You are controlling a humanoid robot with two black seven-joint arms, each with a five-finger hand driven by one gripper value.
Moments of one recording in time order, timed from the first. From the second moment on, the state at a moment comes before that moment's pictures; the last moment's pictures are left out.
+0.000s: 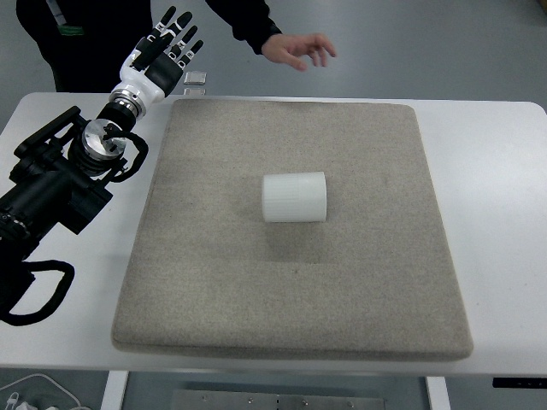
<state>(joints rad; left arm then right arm) -1.00 0.13 -0.80 -0.41 -0.23 -0.28 -0.15 0.02 0.00 -0.06 0.14 -0.01 -0.01 -0.23</state>
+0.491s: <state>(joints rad) -1.01 0.14 -0.80 -0.41 -0.23 -0.28 -0.15 0.02 0.00 -0.06 0.14 -0.01 -0.01 -0.22</state>
